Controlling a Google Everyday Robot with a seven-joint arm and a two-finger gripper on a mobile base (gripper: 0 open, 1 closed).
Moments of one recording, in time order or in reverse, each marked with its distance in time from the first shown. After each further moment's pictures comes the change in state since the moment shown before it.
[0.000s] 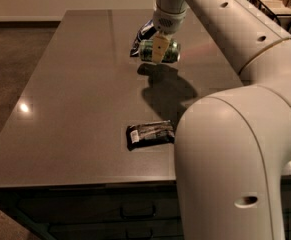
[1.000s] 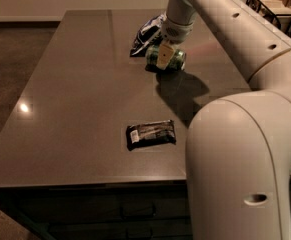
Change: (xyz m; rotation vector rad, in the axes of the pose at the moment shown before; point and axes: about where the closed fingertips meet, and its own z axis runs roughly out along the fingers) arm 0.023 0.002 0.027 -0.054 -0.034 0.142
